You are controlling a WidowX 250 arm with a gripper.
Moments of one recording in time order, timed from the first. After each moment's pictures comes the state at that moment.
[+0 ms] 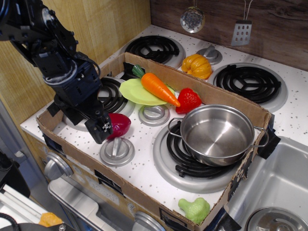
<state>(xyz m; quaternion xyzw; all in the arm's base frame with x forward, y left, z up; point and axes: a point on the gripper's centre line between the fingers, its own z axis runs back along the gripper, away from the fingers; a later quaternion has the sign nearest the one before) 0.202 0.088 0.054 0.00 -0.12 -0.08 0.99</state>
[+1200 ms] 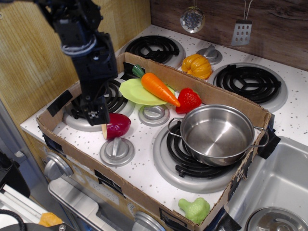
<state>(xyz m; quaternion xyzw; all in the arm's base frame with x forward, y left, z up) 0.229 0.078 0.077 0.04 -0.06 -0.45 0.89</state>
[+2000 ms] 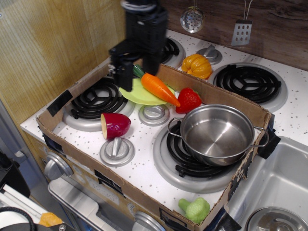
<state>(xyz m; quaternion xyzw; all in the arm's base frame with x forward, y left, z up) 0.289 0.053 0.091 0.00 0.04 -0.75 0.66</state>
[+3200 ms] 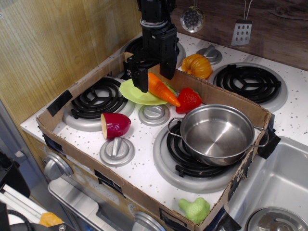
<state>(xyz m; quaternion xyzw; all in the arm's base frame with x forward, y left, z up) 0.347 0.067 0.040 0.01 0.01 -0.80 0.60</state>
